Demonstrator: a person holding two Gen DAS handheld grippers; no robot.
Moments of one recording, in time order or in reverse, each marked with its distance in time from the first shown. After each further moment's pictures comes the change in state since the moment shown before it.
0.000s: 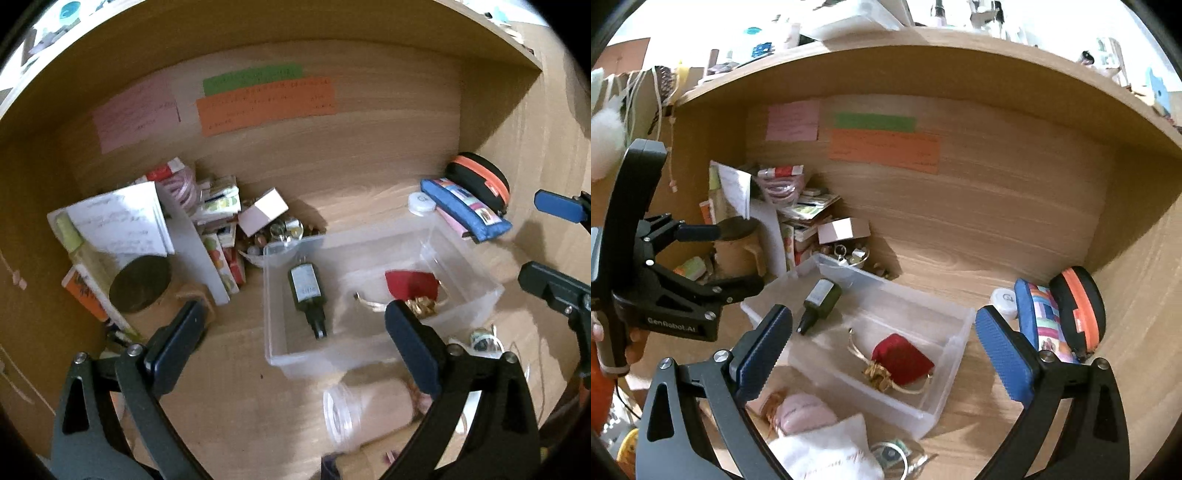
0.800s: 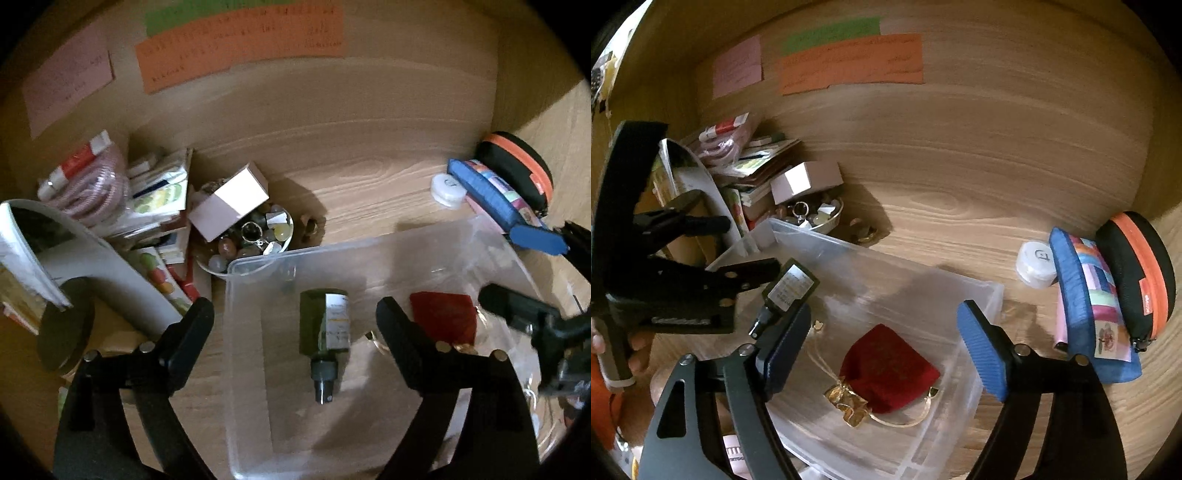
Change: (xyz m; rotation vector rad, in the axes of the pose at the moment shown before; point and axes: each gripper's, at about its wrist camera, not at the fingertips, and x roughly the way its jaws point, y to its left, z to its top) left arm 0.114 -0.011 0.041 -0.013 0.138 -0.020; right arm 0.124 -0.045 -0.009 0.133 0.196 0.061
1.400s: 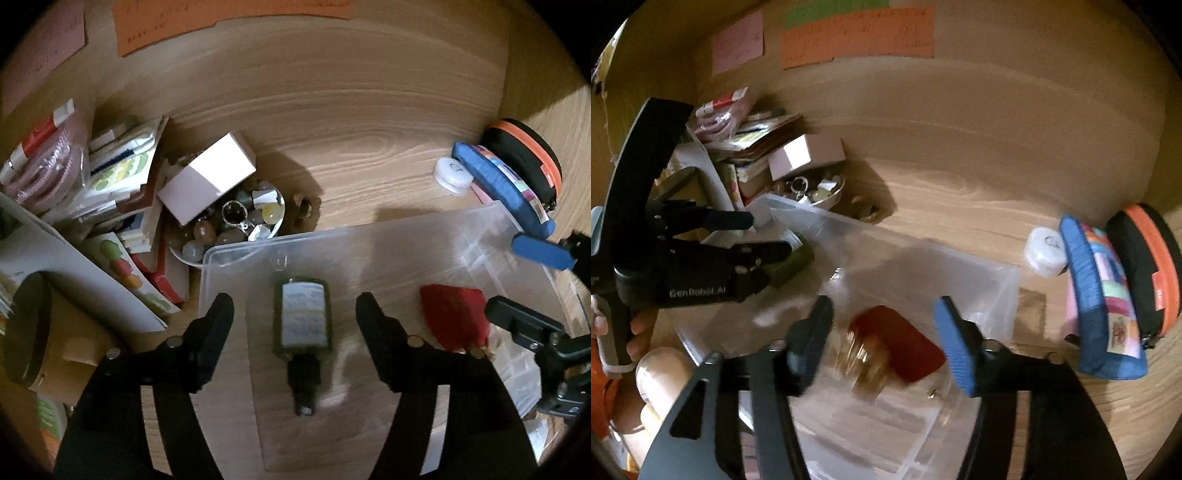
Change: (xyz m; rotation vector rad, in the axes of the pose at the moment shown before) left arm 0.043 -0.001 0.000 -0.016 0.069 -0.038; right arm 0.018 0.005 -0.010 -0.049 0.041 -0.024
